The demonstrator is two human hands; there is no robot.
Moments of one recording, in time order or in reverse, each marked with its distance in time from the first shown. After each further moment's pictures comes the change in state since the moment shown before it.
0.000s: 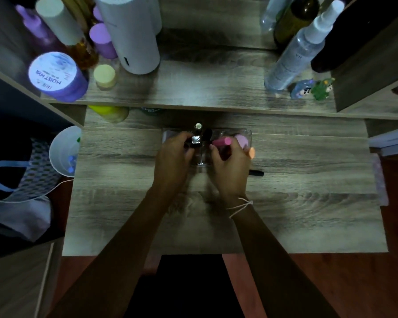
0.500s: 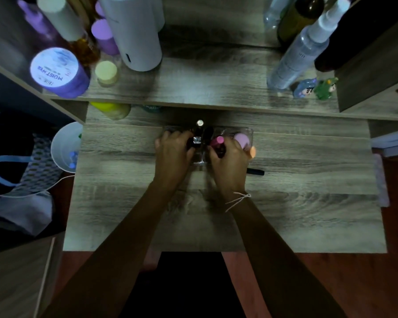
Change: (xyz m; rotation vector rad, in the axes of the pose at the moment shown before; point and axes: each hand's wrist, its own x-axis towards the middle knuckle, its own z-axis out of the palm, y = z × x) left_hand 0.005 -0.002 0.002 0.257 0.008 0.019; right_hand 0.006 0.003 0.003 -0.151 -0.032 -0.120
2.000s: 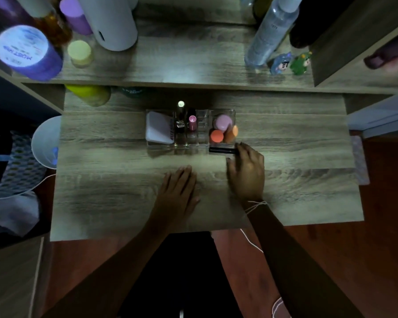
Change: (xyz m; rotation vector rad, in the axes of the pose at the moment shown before) left_hand -0.131 -0.028 0.063 0.224 -0.314 0.405; right_hand -0.044 0.102 -0.036 -0.304 0.019 -0.018
